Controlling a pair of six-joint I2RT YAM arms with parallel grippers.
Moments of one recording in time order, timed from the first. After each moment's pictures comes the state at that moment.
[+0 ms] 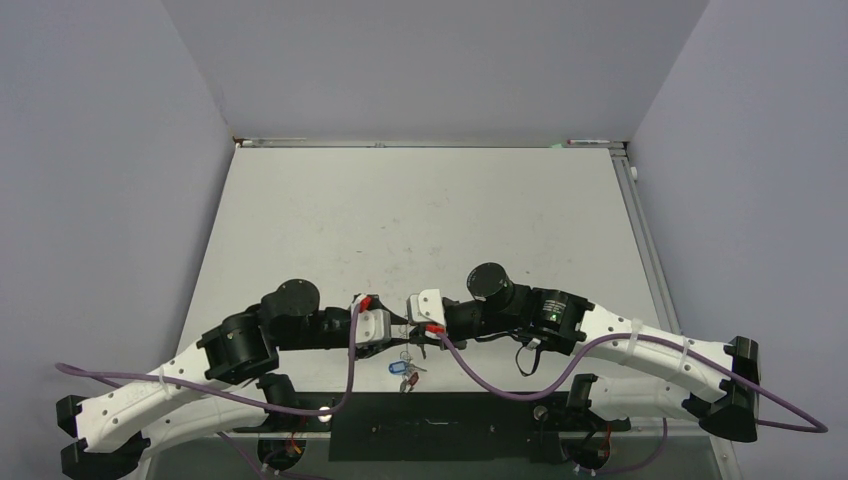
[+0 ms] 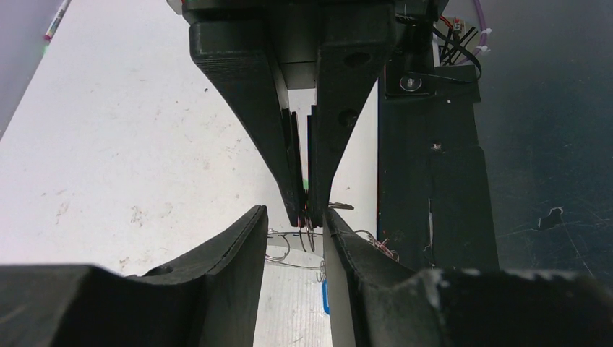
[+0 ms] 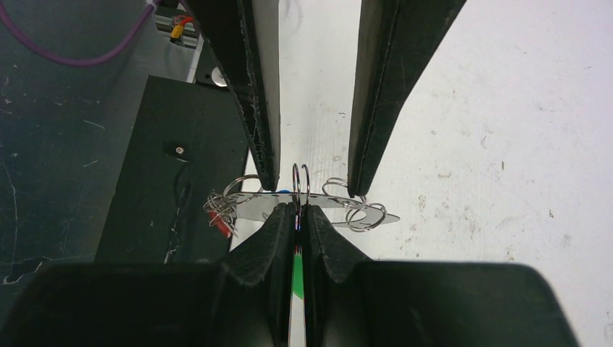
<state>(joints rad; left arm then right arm) -1.10 0.68 0.82 -0.44 0.31 0.27 1.15 1.08 0.95 -0.35 -0.45 -0.40</state>
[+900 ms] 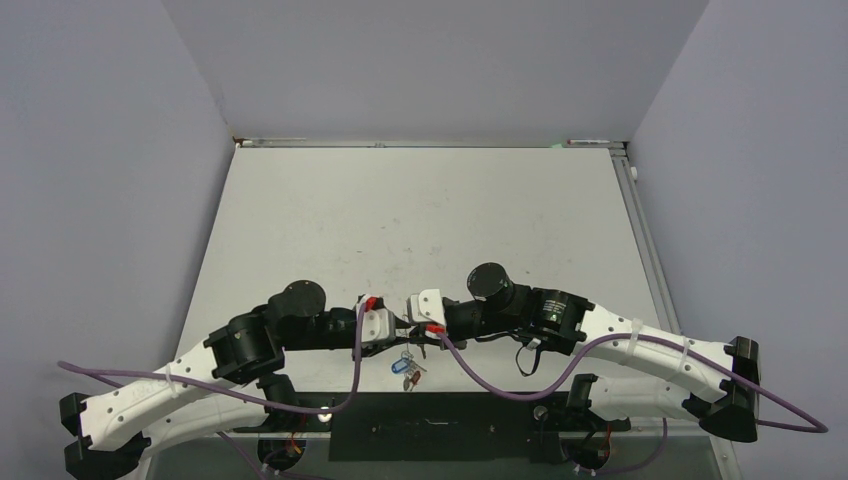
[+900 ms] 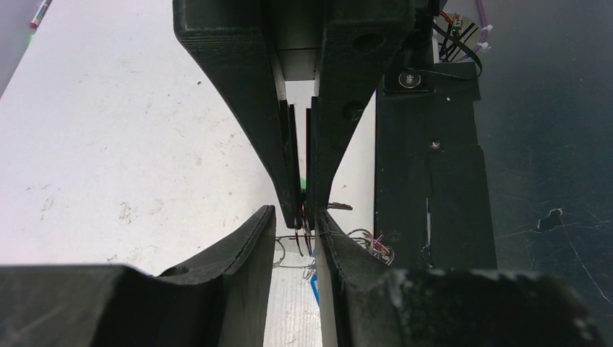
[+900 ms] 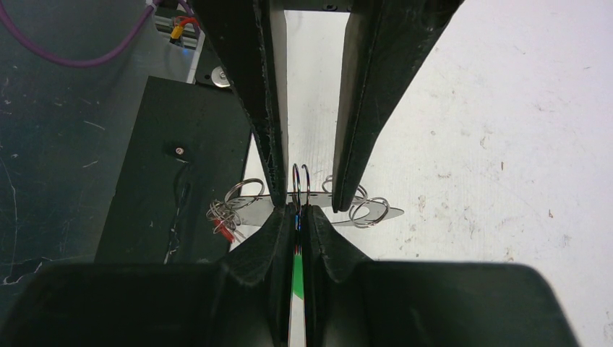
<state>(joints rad) -1.10 0.69 0.79 -0.41 0.31 0.25 1.15 1.08 0.95 -0.35 -0.45 -0.40</state>
